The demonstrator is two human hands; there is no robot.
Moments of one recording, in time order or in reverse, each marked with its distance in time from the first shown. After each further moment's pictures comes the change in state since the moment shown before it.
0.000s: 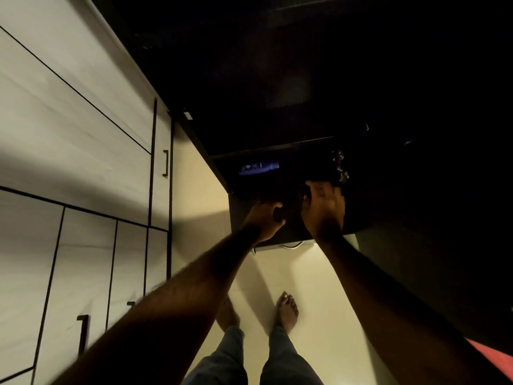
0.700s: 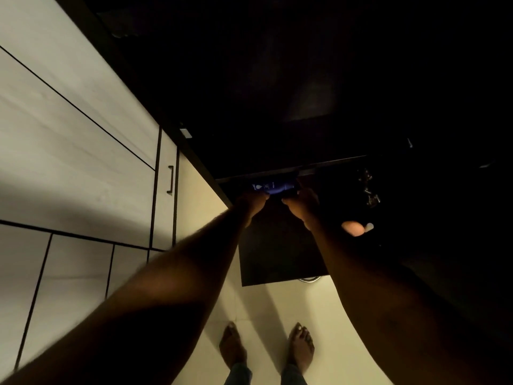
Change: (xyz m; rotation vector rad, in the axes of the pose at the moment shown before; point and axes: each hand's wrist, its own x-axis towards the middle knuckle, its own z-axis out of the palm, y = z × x) left_hand 0.115 -0.047 -0.051 -0.500 0.252 -0.340; right_hand 0.098 -0.054 0.113 0.577 -0.543 0.409
